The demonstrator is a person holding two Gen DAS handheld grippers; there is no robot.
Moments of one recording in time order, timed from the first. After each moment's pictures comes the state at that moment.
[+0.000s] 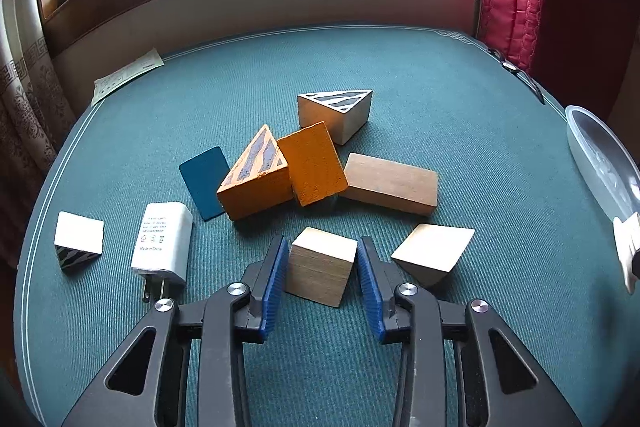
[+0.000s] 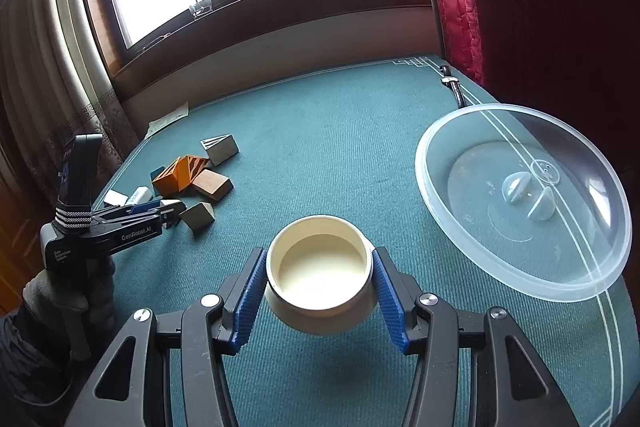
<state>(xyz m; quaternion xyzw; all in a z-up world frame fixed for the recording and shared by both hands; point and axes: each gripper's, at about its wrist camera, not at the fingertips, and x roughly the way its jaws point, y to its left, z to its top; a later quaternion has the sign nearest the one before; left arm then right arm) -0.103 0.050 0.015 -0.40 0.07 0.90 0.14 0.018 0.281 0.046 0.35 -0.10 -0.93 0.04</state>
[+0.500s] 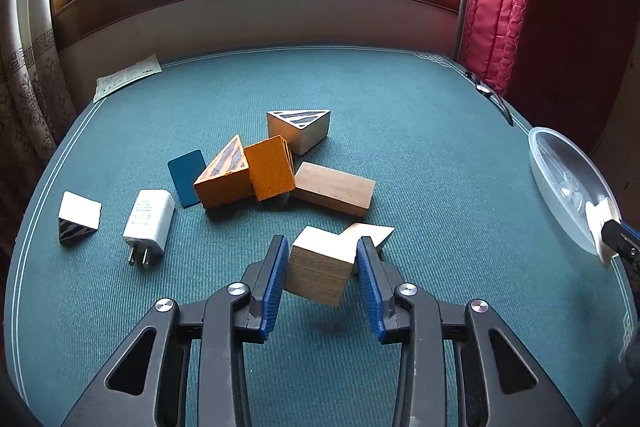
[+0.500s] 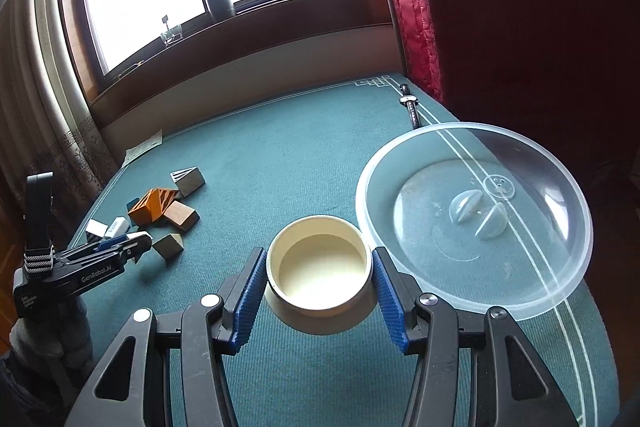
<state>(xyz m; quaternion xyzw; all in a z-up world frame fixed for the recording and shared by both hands) -0.067 0.064 0.039 -0.38 0.03 0.91 0.15 0.024 0.316 0.062 0.32 -0.12 -0.94 -0.01</state>
